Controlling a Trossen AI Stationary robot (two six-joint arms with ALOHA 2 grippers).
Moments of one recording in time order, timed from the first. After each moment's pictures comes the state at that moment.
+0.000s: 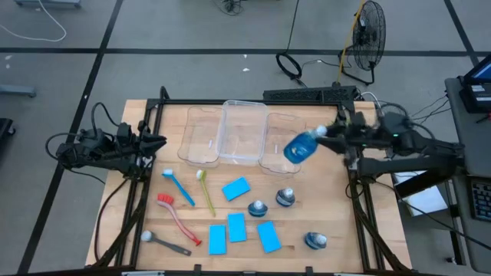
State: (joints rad) left arm -0.15 0.01 0.46 -0.28 -0.30 -0.24; right arm -0.08 0.59 0.82 -0.21 -0.02 0.33
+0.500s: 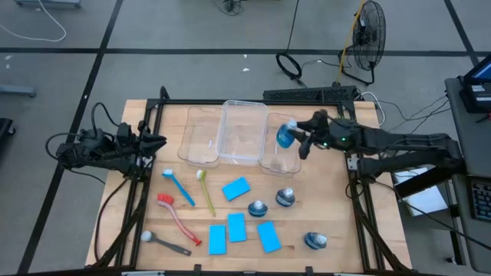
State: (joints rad) left arm -0.15 0.01 0.46 -0.28 -0.30 -0.24; right arm -0.09 0.92 0.82 -0.23 0.39 0.24
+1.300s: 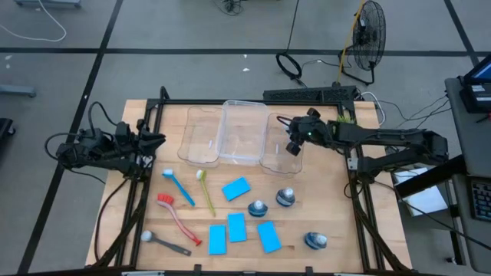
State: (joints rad) left arm -0.15 0.01 0.46 -0.25 -0.33 -0.21; right arm -0.25 1.18 0.82 -0.37 0.41 0.01
